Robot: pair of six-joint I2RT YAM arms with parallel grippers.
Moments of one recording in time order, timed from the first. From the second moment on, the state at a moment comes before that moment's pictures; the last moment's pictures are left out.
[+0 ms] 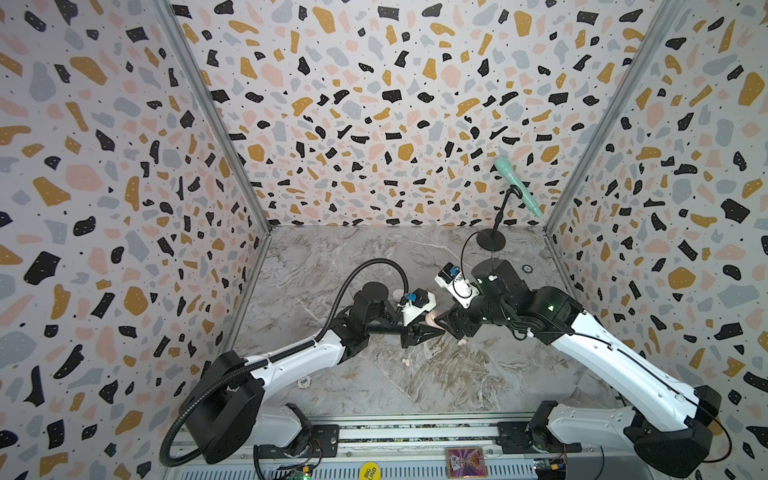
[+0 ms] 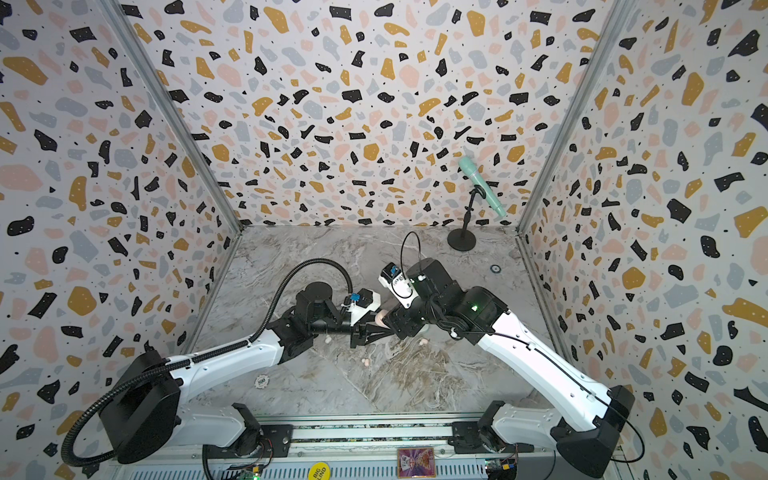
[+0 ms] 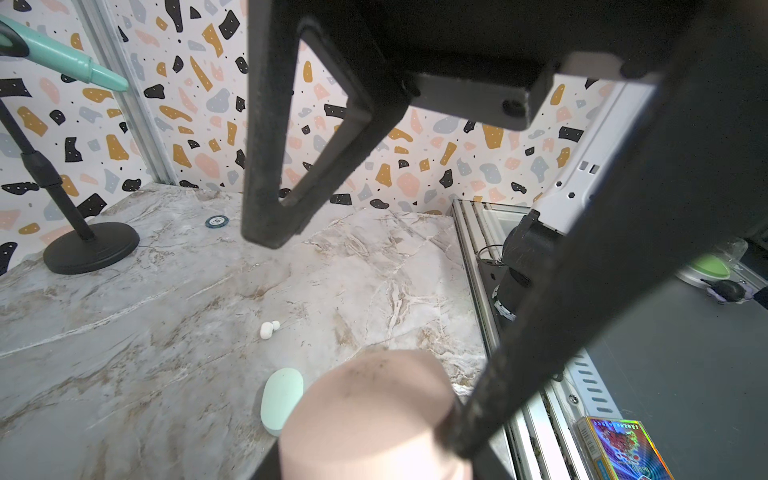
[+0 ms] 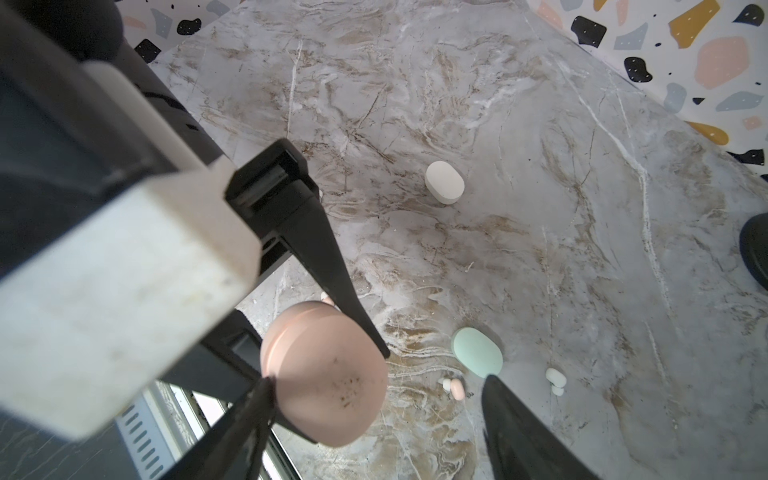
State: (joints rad) left arm -0.76 1.35 0.75 0.33 0.77 0.12; right arm 0.81 1.19 1.33 -0.93 -0.08 -0.04
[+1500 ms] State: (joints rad) left arm -0.76 1.36 0.73 0.65 0.88 -0.08; right arm 0.80 1.05 1.33 -0.98 -0.25 -0.11
